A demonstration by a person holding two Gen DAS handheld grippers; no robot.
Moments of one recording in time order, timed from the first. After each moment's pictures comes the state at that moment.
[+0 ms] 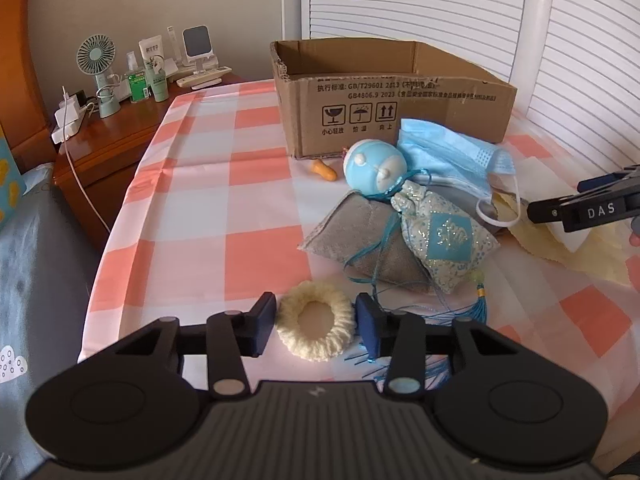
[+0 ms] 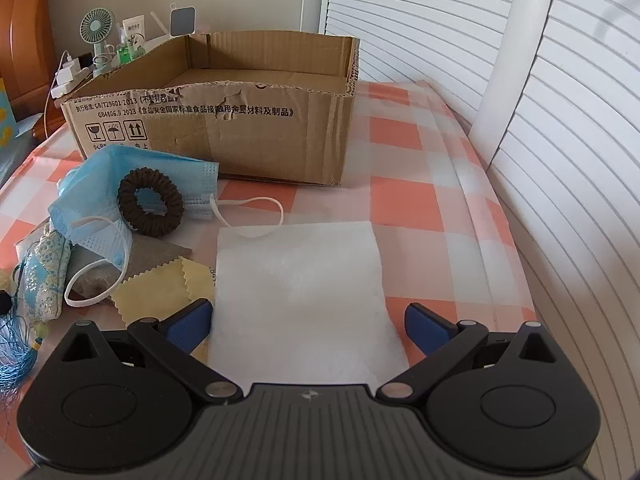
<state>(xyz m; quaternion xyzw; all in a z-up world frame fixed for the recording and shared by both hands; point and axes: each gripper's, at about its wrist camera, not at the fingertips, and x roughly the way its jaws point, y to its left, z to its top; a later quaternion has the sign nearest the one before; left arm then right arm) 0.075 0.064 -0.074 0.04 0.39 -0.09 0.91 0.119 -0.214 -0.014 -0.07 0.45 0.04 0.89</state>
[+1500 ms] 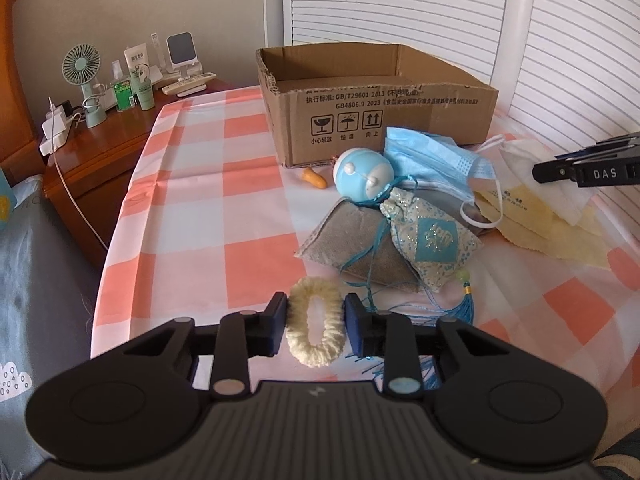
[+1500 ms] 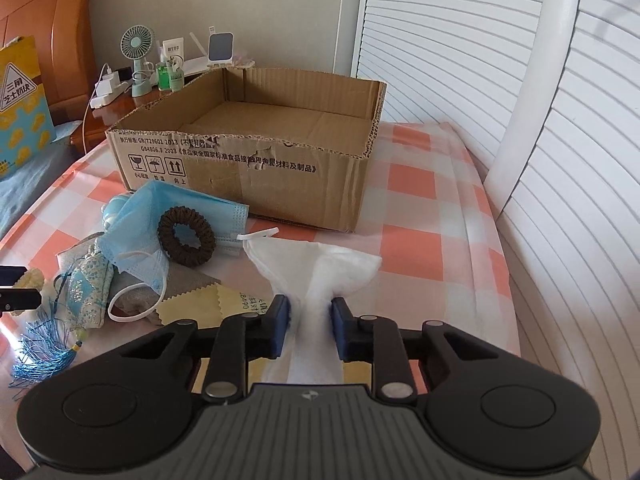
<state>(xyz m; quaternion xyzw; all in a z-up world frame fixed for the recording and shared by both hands) 0.071 0.070 -0.059 0.05 0.39 -0.12 0.91 0.116 -0.218 0.020 -0.08 0.42 0.10 0.90</state>
